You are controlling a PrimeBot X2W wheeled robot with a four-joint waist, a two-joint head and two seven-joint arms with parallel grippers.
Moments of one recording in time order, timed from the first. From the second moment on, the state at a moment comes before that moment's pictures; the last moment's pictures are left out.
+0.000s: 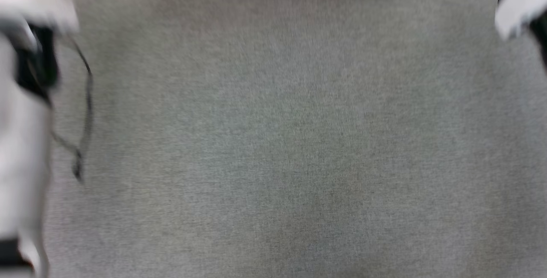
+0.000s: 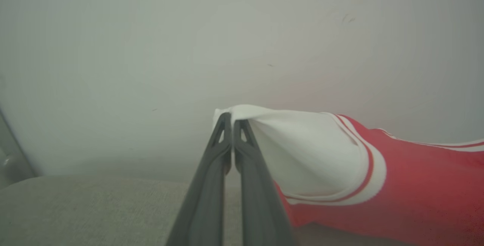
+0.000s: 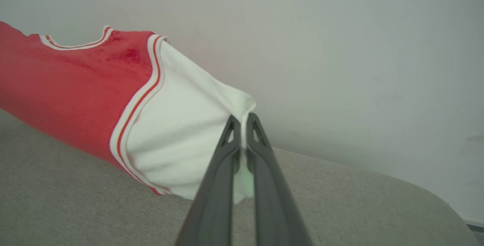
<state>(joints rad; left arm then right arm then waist) -1.06 0.45 -0.22 0.67 -0.62 0.00 -0.26 -1.06 -0.41 0.31 0.52 0.43 0.13 0.08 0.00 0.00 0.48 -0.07</state>
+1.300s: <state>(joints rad) 0.22 0.34 -0.24 0.07 -0.57 0.25 -0.18 0.22 -0.16 -0.11 0.02 0.35 0.13 0.28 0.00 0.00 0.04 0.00</state>
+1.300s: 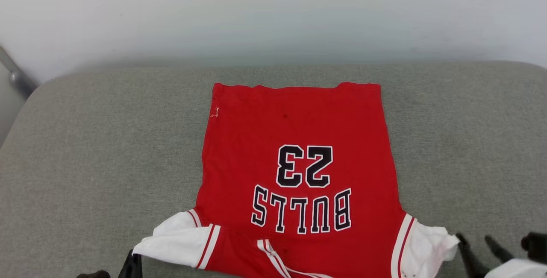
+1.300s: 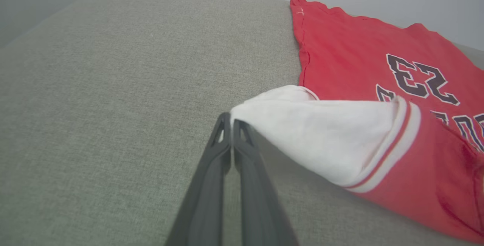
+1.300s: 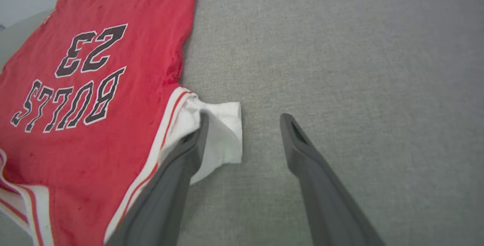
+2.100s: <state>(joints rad) -0.12 0.27 -0.35 -0.04 -0.46 0.12 -0.26 -0.84 -0.33 -0.18 0.52 0.35 0.13 0.74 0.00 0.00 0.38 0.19</state>
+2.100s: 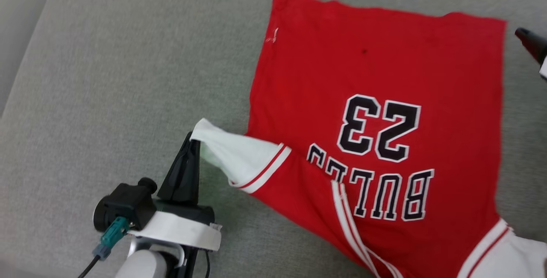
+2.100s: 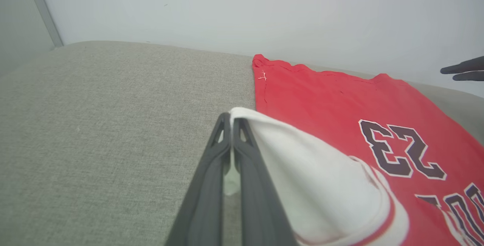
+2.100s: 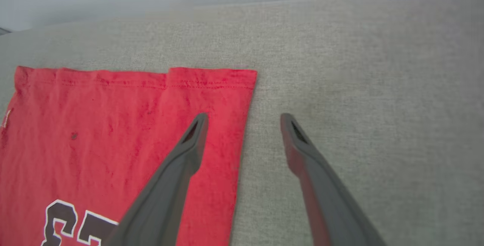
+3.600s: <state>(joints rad) 0.01 0.27 -0.24 0.03 -0.41 0.11 -0.23 -0.37 -0.51 -0.14 0.07 0.46 0.13 1.06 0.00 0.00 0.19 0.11</state>
